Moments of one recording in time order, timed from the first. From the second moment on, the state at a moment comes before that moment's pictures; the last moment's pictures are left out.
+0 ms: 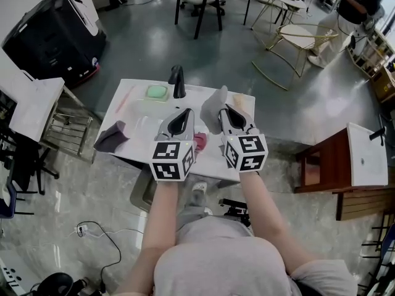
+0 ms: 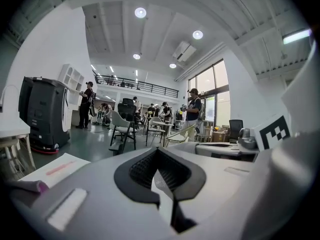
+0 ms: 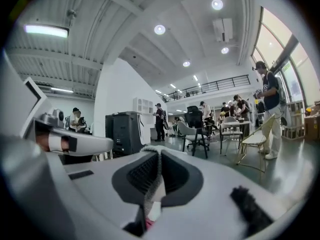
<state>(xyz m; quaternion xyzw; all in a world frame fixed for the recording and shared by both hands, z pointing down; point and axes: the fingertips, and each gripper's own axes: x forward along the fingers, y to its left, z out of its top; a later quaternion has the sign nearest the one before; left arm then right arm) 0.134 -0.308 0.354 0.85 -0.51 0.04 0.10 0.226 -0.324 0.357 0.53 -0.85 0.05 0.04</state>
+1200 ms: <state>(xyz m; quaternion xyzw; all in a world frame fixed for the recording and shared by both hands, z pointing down) 0.116 -0.244 0.307 0.84 -0.54 0.01 0.04 0.199 -0.234 0.268 0.49 -0.87 -0.08 -0.05</state>
